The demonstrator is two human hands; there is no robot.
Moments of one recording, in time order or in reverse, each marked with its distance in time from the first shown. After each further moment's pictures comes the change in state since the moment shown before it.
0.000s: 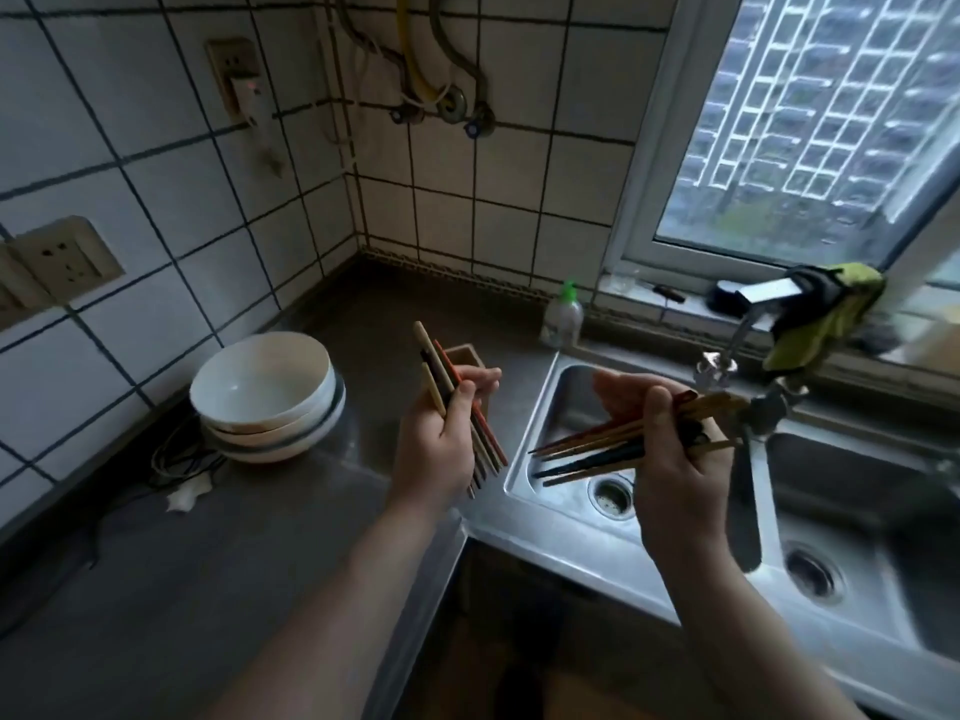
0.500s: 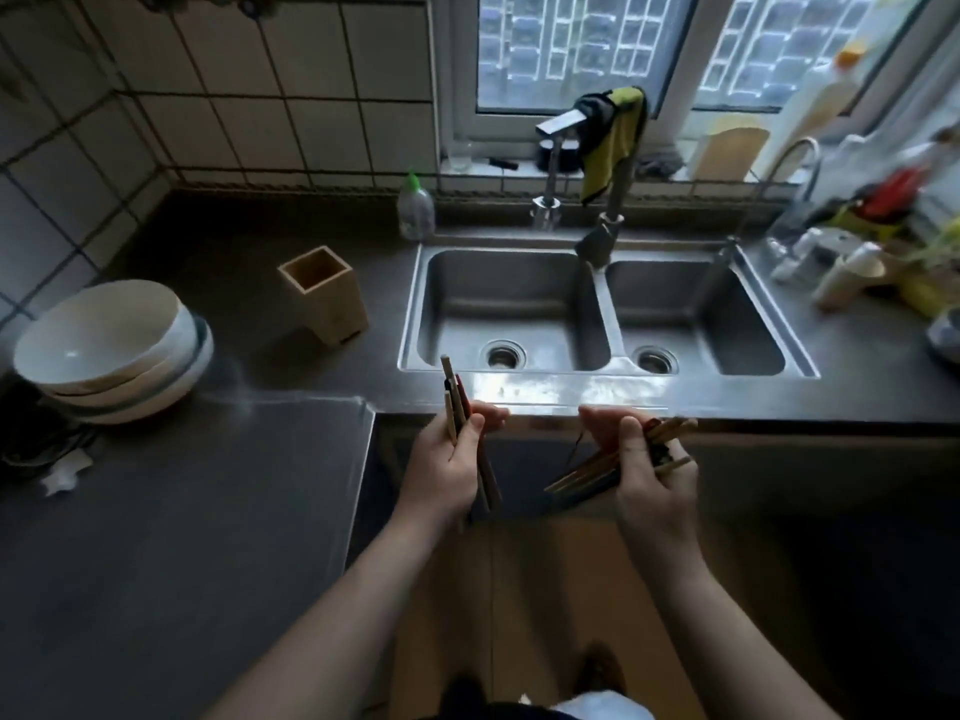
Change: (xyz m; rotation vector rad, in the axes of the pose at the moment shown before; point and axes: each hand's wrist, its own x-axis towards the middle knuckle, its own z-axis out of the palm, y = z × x) left_hand -0.187 -0.040 0.041 0.074 -0.453 -0.159; right_hand -0.205 -0.019 -0.129 -0.231 0.330 0.186
